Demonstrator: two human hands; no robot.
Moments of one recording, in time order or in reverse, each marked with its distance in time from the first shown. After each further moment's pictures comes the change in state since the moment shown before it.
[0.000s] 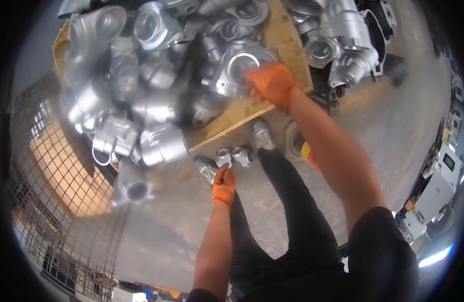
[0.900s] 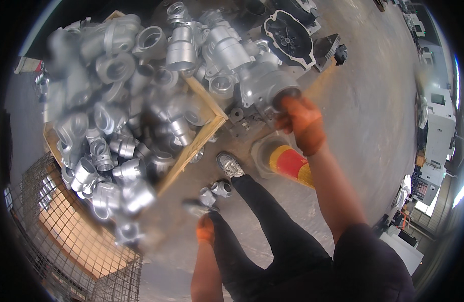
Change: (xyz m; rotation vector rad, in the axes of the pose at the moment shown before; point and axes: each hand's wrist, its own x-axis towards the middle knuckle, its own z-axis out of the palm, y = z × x) left_hand -0.015 -0.086 -0.076 -0.160 -0.113 -0.140; right_hand -0.187 0.062 -0.187 0.545 0.580 -0.199
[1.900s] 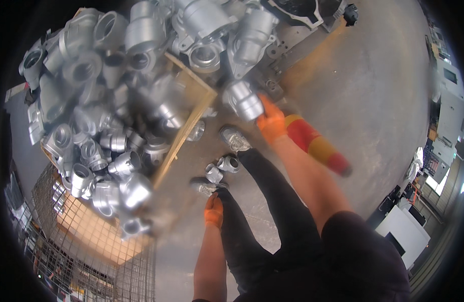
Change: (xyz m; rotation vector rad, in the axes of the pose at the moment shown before) left_hand -0.039 0.054 0.083 0.540 0.042 -0.037; right_hand 0.056 0.242 0.018 -0.606 0.089 -0.358
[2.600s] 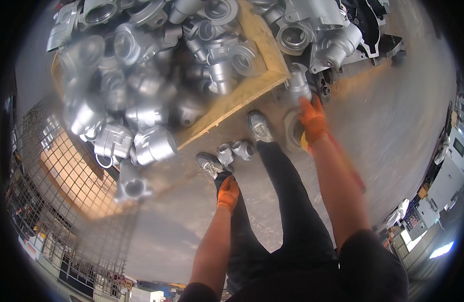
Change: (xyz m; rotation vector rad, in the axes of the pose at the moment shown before) left_hand 0.003 -0.011 0.002 0.089 0.065 -0.044; right_hand 0.004 -0.014 0.013 0.681 -0.079 0.565
